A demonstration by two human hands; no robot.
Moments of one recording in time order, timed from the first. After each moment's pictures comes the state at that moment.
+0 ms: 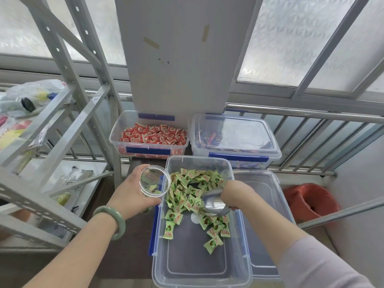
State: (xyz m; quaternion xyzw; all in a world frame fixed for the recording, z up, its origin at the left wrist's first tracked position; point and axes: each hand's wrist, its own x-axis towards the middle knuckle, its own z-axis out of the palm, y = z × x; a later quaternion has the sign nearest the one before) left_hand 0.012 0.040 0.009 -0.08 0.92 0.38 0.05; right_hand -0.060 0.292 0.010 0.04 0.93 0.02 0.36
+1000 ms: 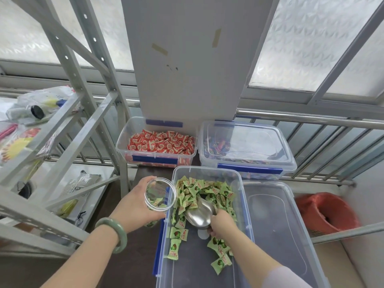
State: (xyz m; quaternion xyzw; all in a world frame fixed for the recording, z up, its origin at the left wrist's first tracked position) left_hand -0.004 0.030 0.006 -0.08 0.92 0.38 0.09; right_hand -0.053 0.265 -0.093 0.20 0.84 -0.38 0.33
